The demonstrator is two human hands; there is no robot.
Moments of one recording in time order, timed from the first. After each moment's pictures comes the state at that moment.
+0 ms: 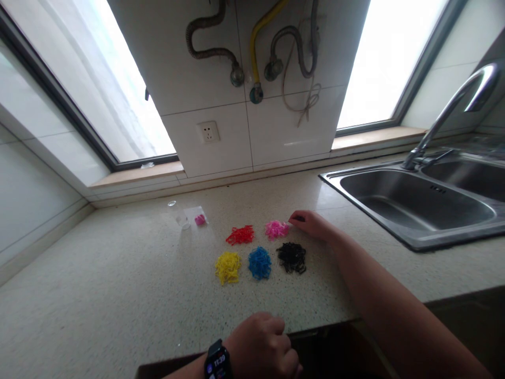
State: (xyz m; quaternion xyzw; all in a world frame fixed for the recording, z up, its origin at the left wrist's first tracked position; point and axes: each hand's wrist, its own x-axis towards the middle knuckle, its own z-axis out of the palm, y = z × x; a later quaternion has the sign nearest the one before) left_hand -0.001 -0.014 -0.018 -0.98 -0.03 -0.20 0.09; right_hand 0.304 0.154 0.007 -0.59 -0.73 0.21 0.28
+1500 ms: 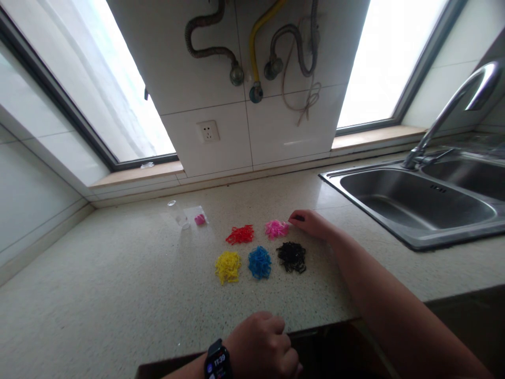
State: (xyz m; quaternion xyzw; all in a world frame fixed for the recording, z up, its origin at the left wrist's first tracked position) left_hand 0.000 -0.014 -0.013 -0.98 -0.03 -0.17 0.08; right_hand 0.304 0.154 0.008 -0.58 -0.74 0.20 0.27
